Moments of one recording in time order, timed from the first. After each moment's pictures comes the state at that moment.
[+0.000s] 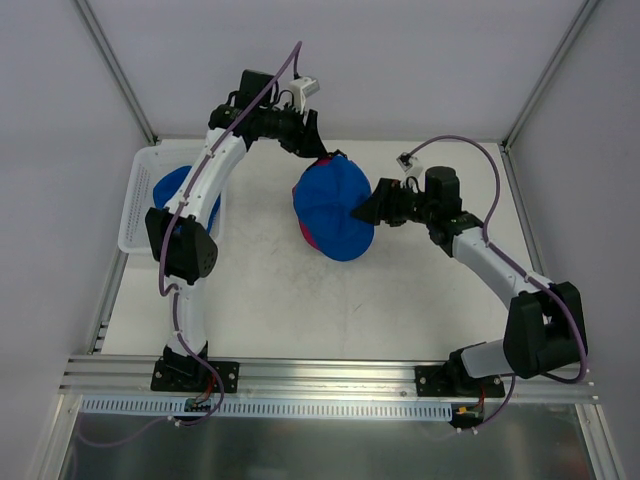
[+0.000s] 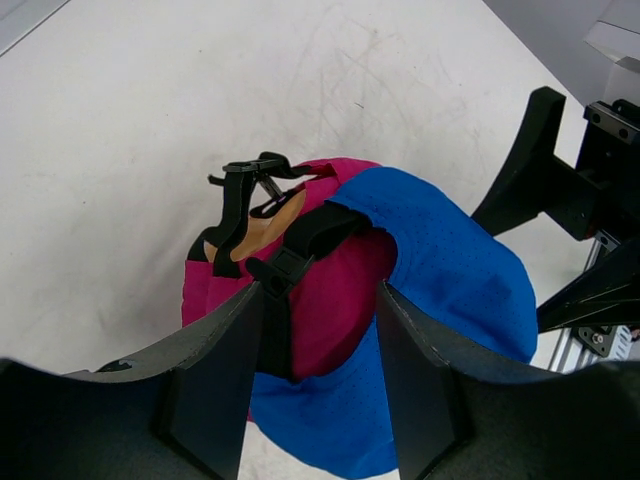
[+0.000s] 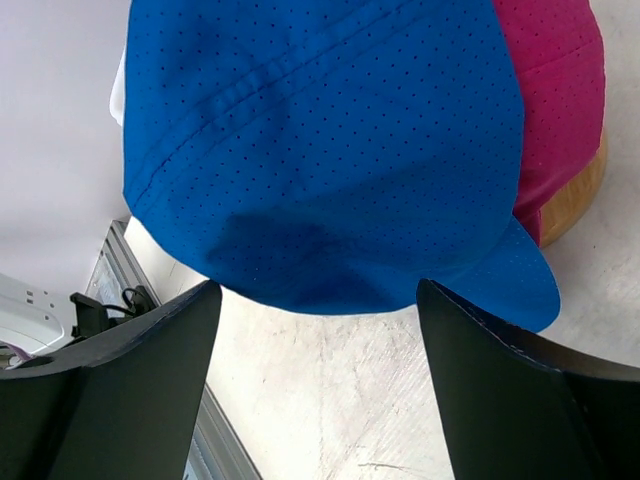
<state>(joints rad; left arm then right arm) -0.33 2.09 2.23 -0.78 0.74 0.04 0.32 1.40 0.95 0.01 -0.64 0.48</state>
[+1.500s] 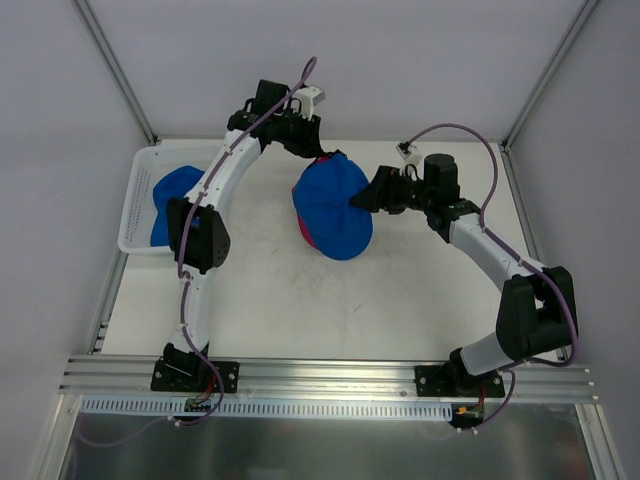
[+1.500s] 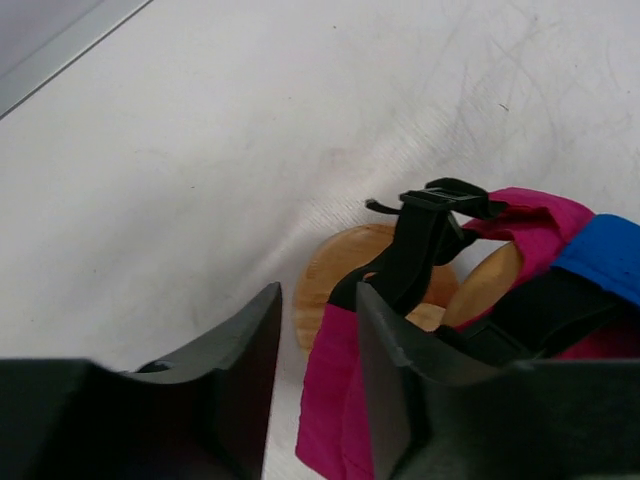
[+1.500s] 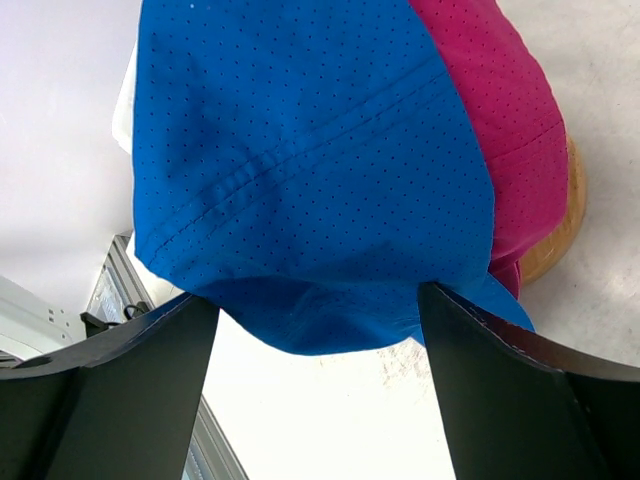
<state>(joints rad) -0.35 2.25 2.31 -0.74 0.51 0.10 0.30 1.50 1.06 -0.01 -0.66 0.48</state>
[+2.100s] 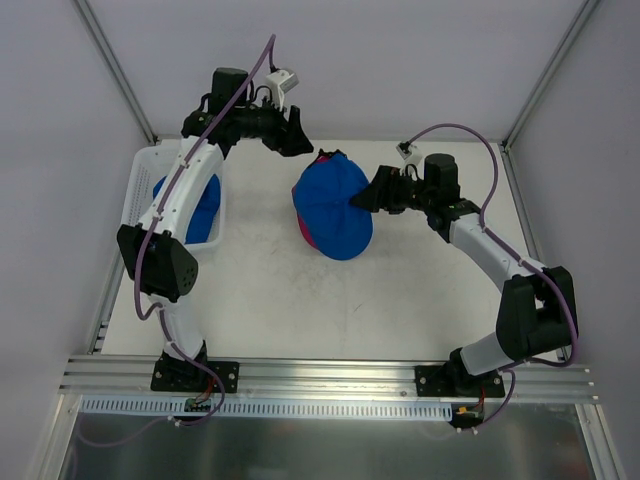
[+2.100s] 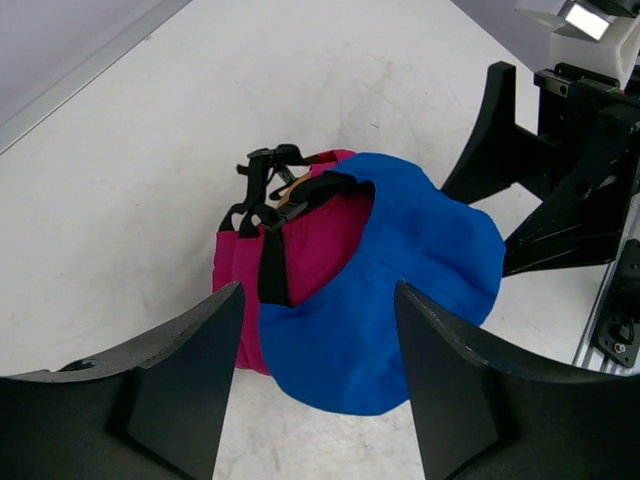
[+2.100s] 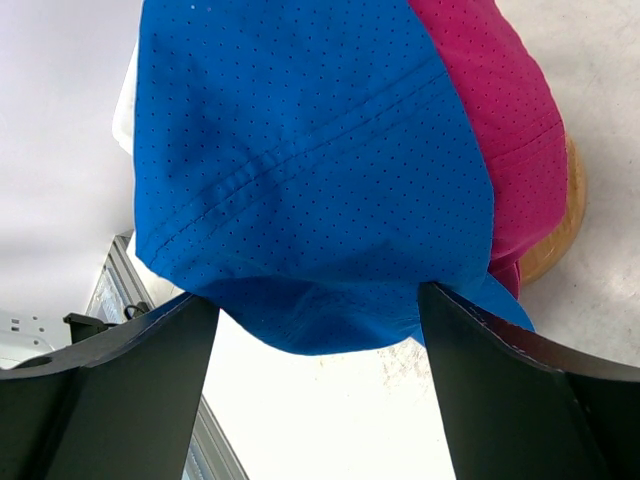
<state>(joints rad) -0.28 1.89 2.03 -0.67 0.72 0.06 0.30 1.50 1.06 -0.01 -0.66 0.48</state>
